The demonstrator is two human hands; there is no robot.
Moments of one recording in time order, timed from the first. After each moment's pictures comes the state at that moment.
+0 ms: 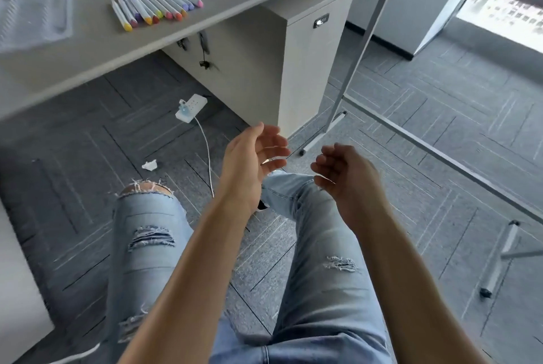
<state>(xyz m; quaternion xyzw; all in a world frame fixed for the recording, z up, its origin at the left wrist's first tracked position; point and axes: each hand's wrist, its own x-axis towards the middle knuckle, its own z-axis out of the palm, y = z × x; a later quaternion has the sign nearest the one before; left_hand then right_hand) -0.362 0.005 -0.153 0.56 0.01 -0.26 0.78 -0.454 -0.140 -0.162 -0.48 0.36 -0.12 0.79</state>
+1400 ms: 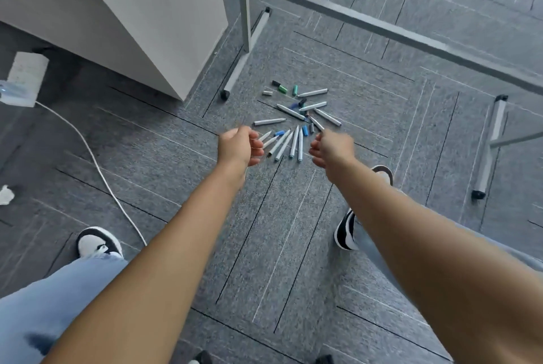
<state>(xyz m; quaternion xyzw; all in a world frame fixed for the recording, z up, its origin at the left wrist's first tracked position) -0.295 -0.248 -0.494 0.75 0.06 -0.41 0.52 -0.420 -0.385 -0.513 -0.41 0.68 -0.07 0.60</state>
